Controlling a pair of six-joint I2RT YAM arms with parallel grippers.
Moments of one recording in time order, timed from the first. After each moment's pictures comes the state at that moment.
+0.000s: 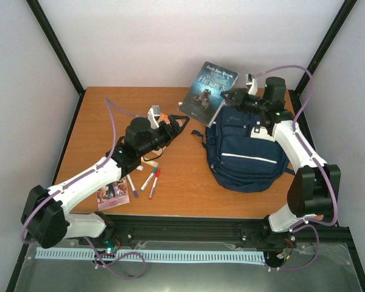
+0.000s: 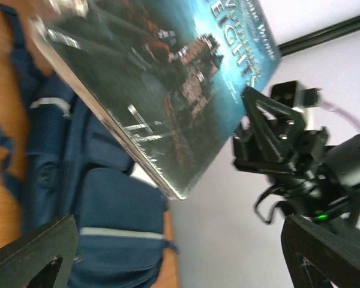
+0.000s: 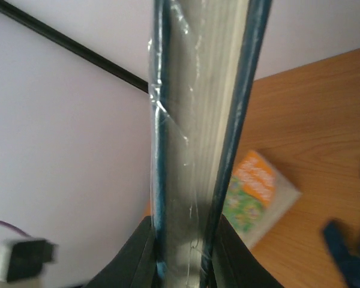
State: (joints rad) left arm -0.67 1.27 0.88 0.27 0.15 -1.22; right arm 0.13 1.57 1.30 0.00 -0.82 0.80
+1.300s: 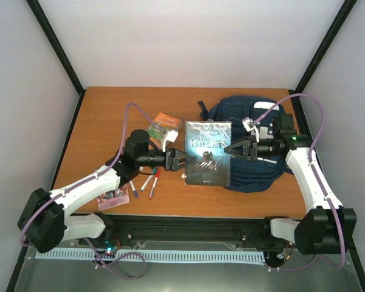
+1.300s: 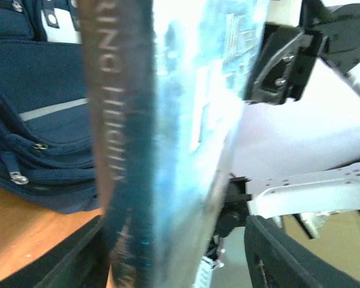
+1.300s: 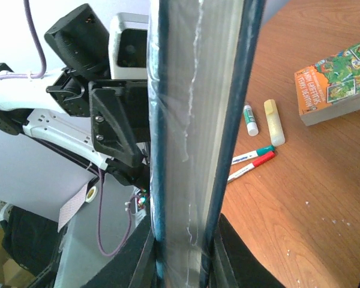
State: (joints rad) left arm -0.67 1.21 0.72 0.19 0.75 -0.69; right arm 0.03 1.21 1.04 -0.89 -1.35 -0.34
